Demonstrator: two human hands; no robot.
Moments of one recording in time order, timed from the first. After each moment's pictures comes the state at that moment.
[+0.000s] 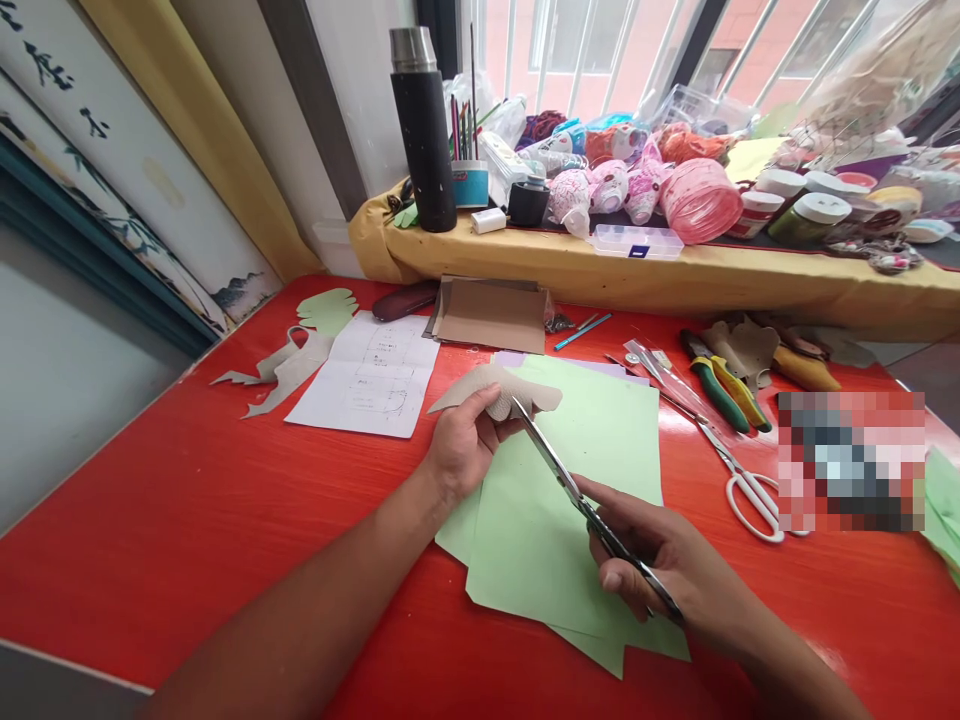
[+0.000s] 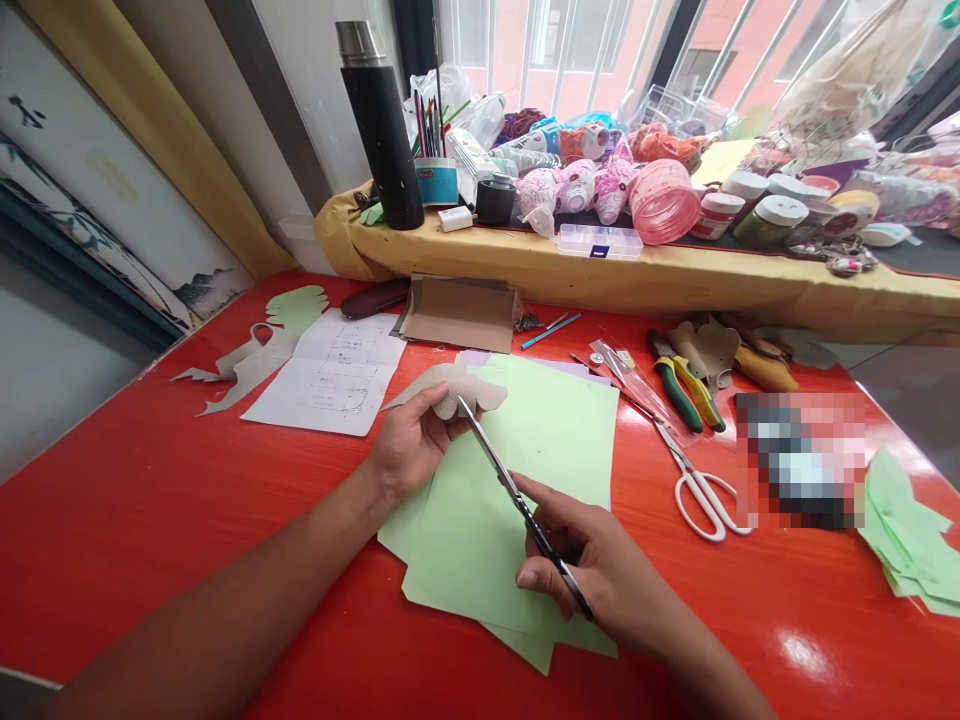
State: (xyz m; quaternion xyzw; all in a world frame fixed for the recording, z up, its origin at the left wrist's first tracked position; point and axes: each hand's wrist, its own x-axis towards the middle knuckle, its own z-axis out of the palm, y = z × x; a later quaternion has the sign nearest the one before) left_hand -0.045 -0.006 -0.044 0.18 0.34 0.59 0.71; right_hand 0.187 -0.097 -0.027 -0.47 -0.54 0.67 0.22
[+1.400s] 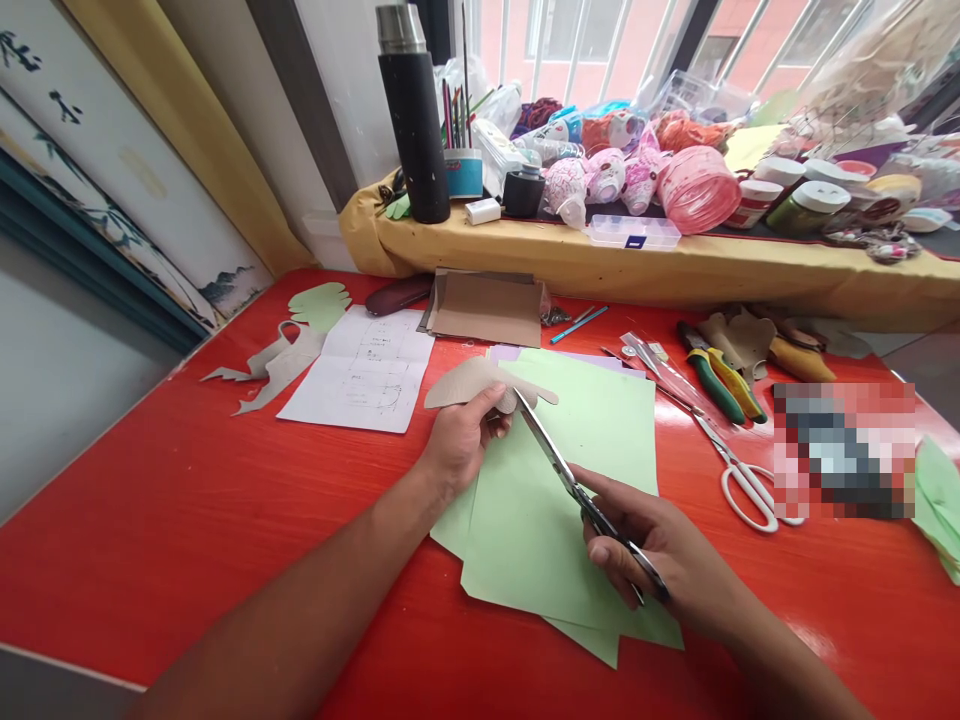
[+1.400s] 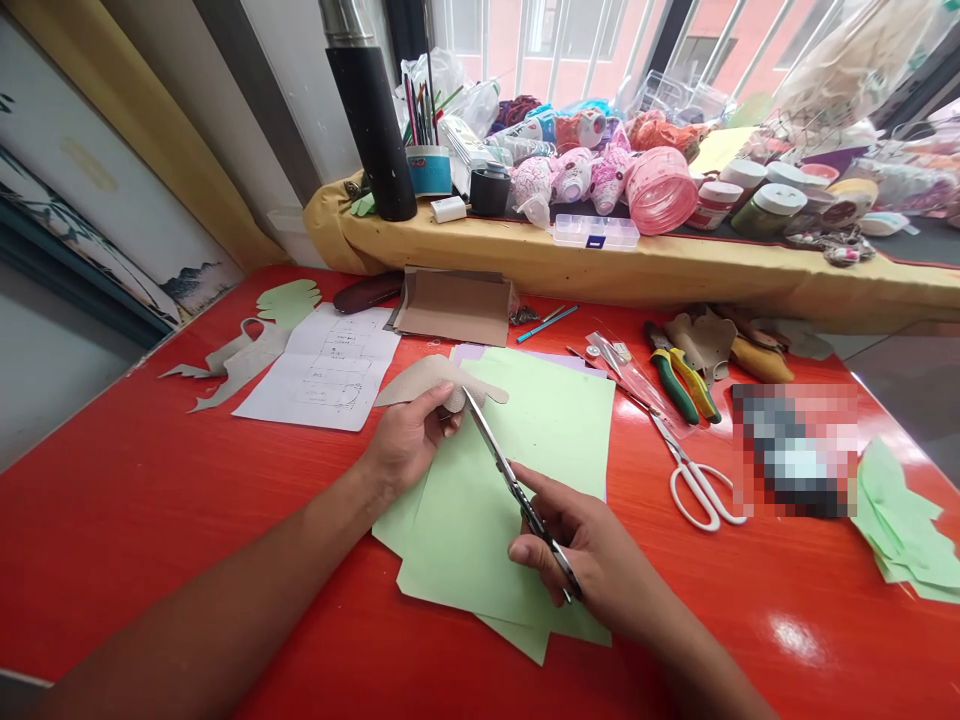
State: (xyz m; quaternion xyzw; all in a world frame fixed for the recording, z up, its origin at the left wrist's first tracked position) left_hand -0.045 -0.004 -0.053 0.27 0.40 0.56 0.67; right_hand 0.187 -0.097 -0.032 -0.48 -0.51 0.67 0.25
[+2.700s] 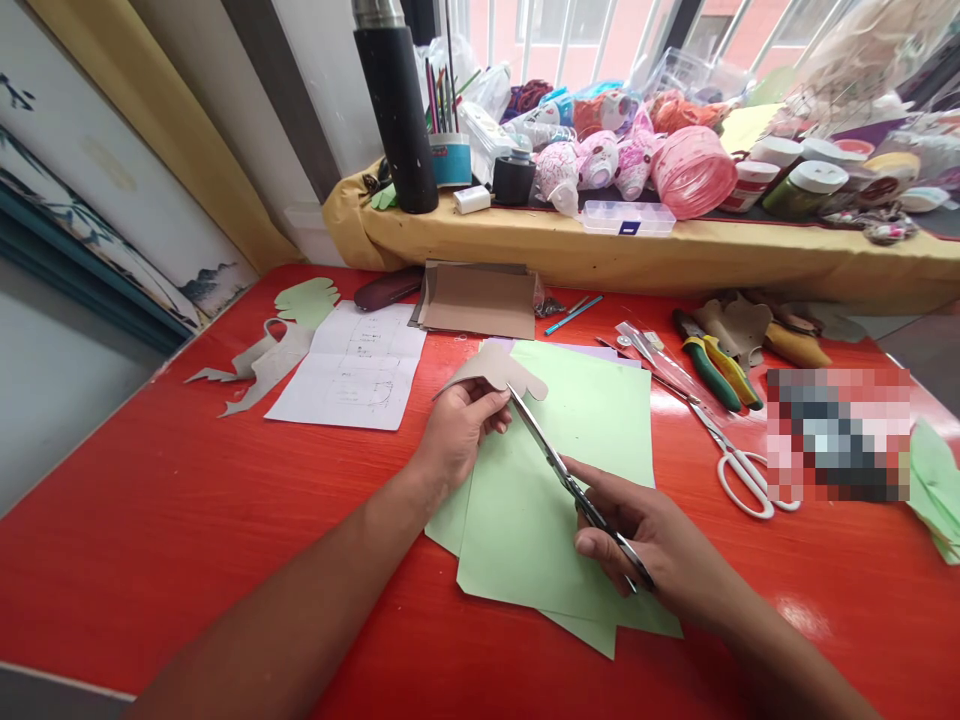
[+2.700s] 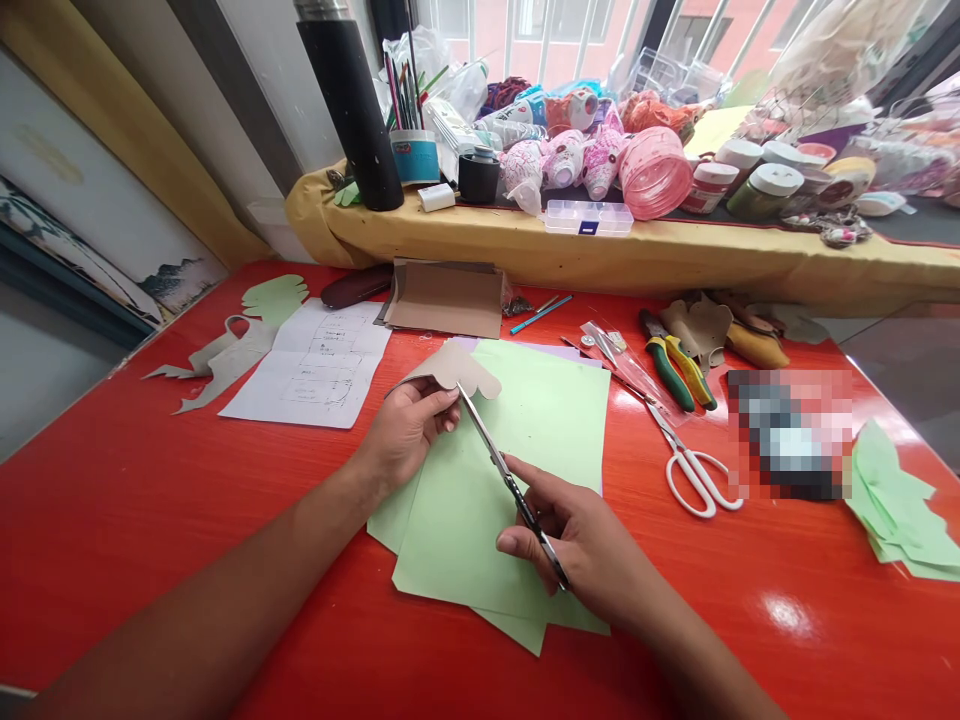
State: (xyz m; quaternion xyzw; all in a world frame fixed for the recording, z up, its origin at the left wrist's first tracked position) left_hand -0.044 -0.003 -0.054 0.31 0.42 0.53 0.66; right_hand 0.182 -0.096 -0.026 -0.52 -0.52 0.64 0.22
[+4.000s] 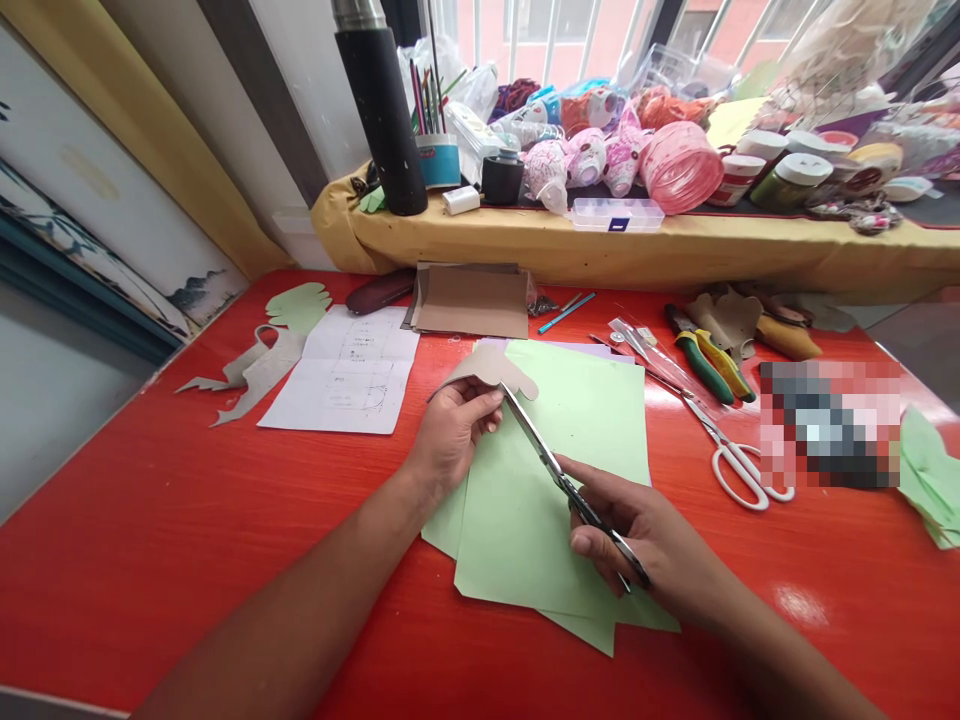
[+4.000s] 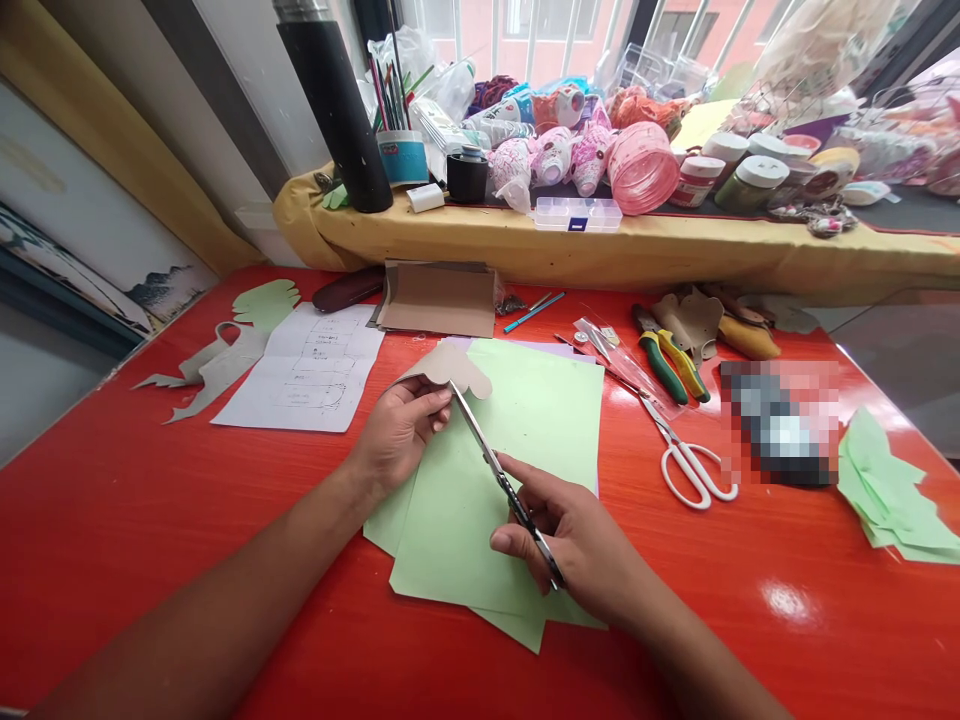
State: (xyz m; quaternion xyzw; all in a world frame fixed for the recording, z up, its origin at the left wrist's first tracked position) left_hand -0.044 -0.002 -0.052 0.28 0.41 0.55 0.67; right_hand 0.180 -0.098 -0.031 -0.49 -0.50 0.66 0.25
